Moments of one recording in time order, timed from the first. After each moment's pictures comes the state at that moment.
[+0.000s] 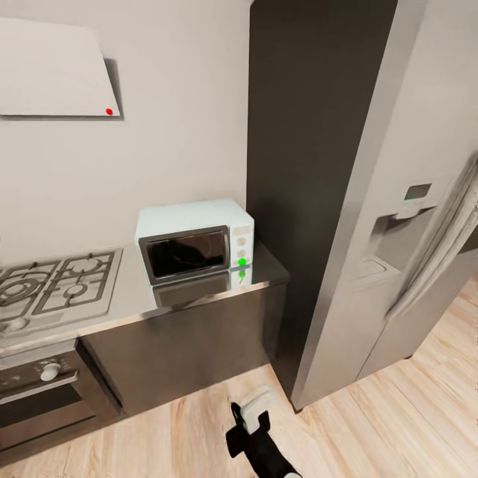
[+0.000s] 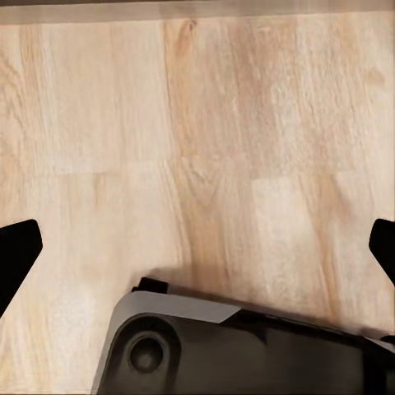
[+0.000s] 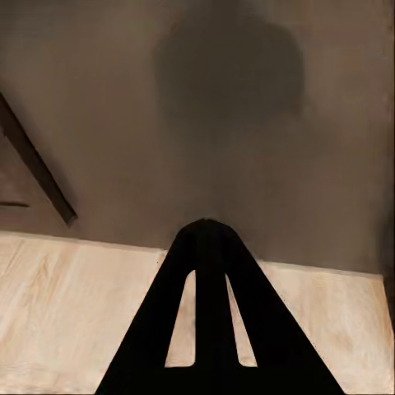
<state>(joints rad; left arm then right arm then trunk) 0.22 -0.11 0.25 -0.81 0.02 -0.20 -0.09 -0.09 0.08 0.55 -1.23 0.02 0.06 -0.03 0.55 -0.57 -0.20</state>
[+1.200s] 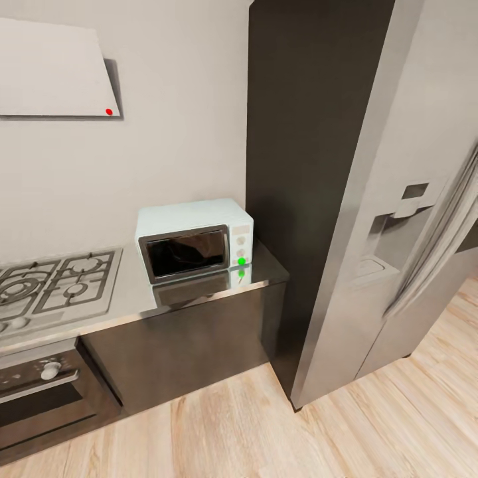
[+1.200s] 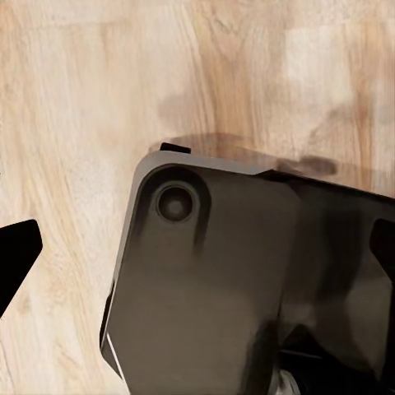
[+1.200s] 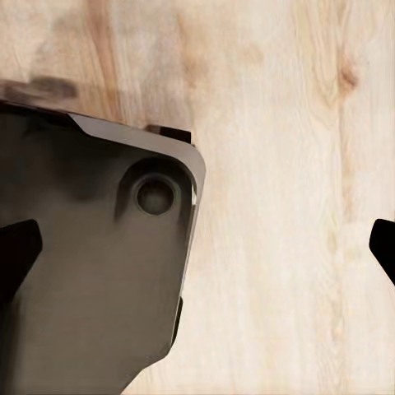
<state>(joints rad) 0.13 -0.04 0.24 -0.42 0.01 -0.20 -0.08 -0.04 -0.04 0.18 -0.22 0.03 -0.11 -0.08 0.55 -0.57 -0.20</state>
